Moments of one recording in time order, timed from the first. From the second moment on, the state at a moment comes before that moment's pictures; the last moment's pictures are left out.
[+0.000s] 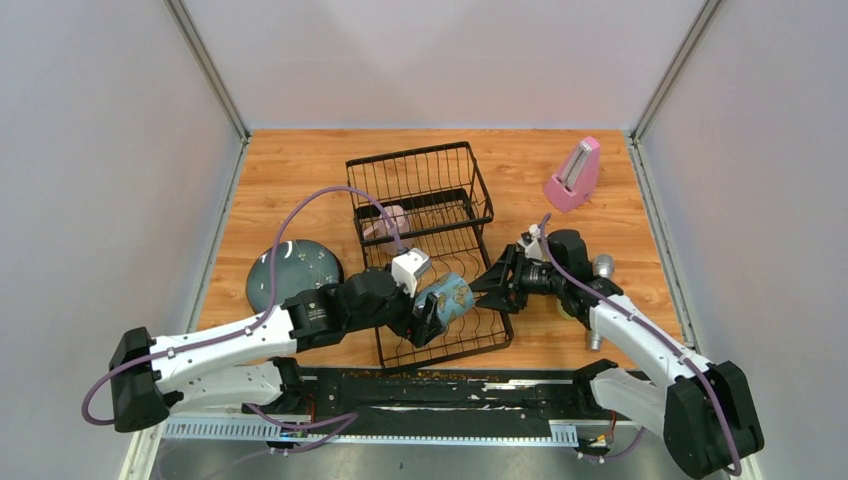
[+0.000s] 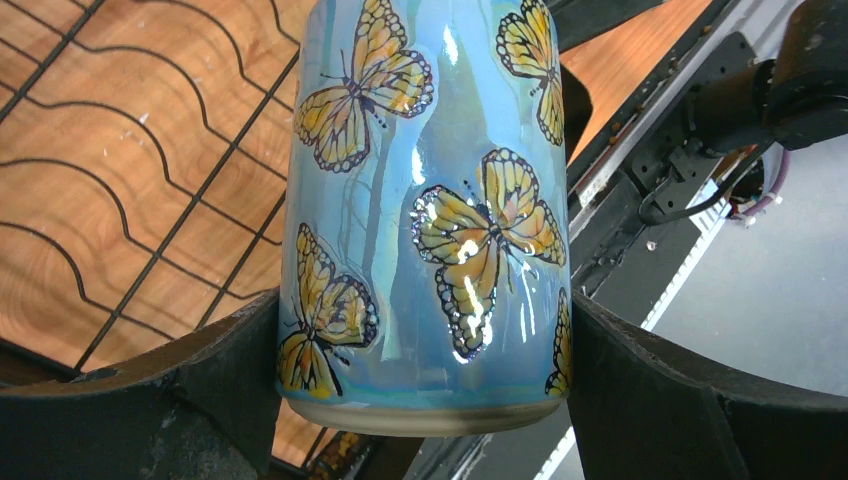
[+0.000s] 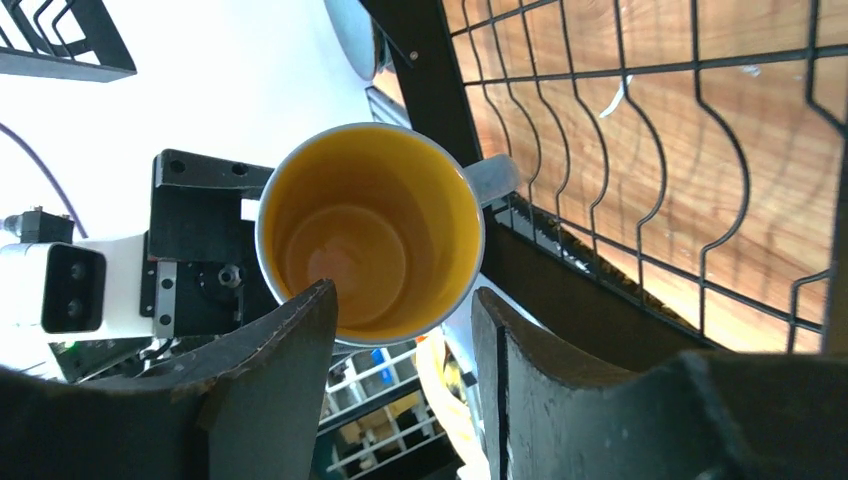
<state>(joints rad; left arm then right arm) -1.12 0.96 0.68 -0.26 -0.04 -0.46 0.38 1.04 0.50 -0.07 -0.85 1.17</state>
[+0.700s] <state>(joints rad) -1.10 1.14 0.89 -0.55 -0.10 -0.52 0.42 1.00 0.55 -0.26 -0.75 1.01</state>
